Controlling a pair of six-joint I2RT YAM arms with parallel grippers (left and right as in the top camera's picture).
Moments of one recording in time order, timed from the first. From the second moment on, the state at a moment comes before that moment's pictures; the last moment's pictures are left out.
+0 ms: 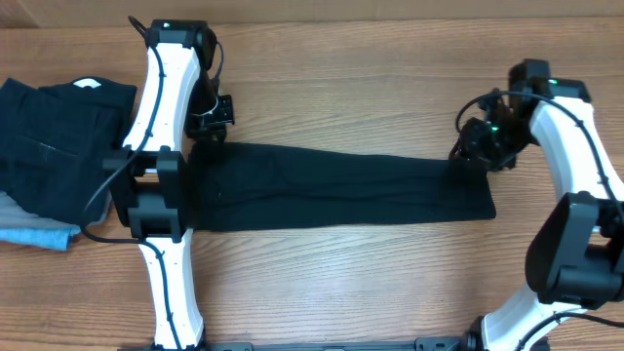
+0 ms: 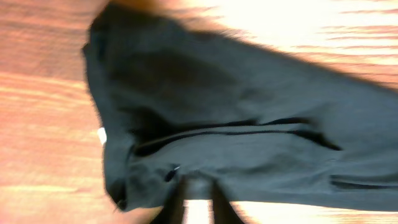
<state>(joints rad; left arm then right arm) -0.06 2.37 2.24 -1.65 0.07 -0.23 -0.13 1.88 1.50 -1.17 -0.32 0.11</state>
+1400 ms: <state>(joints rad) -0.24 2.37 1.97 -1.37 0.12 -0.23 0.31 1.86 1.21 -0.75 -0.49 0.03</state>
